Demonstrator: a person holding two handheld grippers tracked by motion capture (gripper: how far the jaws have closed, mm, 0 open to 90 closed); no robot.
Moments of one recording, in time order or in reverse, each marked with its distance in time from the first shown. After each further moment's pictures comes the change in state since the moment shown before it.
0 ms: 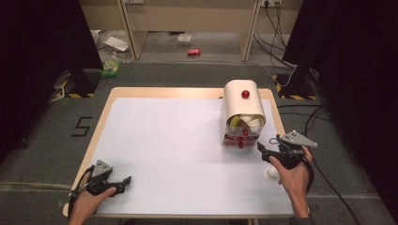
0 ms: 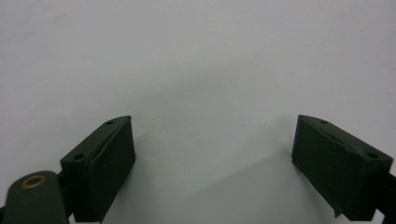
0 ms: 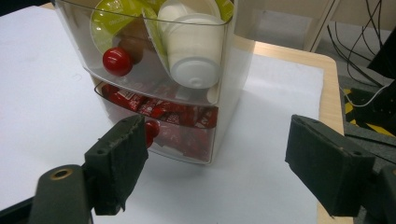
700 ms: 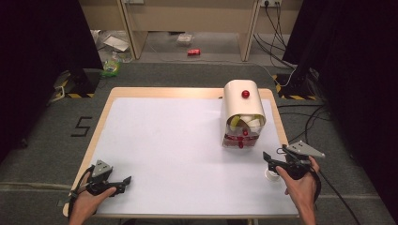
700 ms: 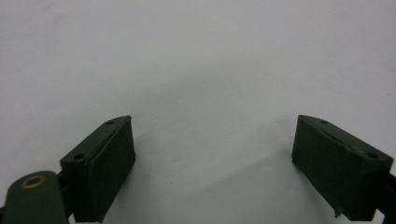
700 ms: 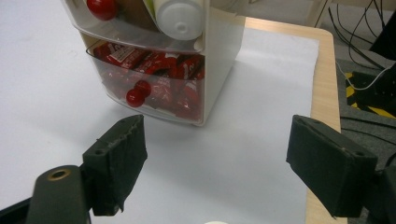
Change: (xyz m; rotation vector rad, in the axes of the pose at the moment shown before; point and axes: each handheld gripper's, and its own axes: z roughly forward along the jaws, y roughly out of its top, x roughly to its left) left arm 0.000 0.000 0.000 0.002 0.001 0.000; right arm -0.010 -0.029 -0.014 0.036 0.003 0.029
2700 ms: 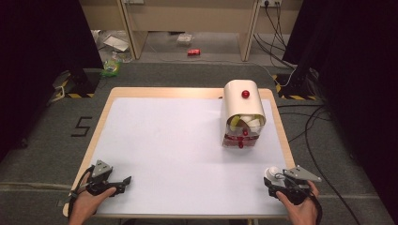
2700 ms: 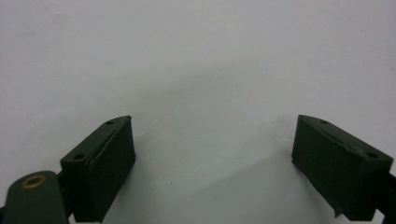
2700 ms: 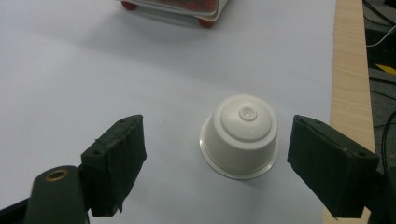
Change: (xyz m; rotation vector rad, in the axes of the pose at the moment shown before) left arm 0.000 0.000 0.000 -0.001 0.000 0.001; right arm 0.012 -0.068 -0.013 0.136 -0.007 0.004
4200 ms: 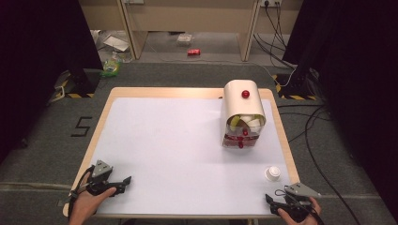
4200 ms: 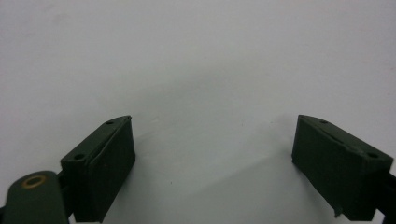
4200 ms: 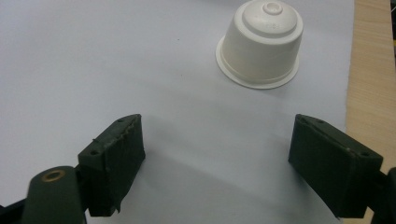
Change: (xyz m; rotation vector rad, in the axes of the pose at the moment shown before) left arm 0.000 0.000 0.000 0.001 0.002 0.002; right arm 0.010 -0.041 -0.013 0.085 -0.003 -0.010
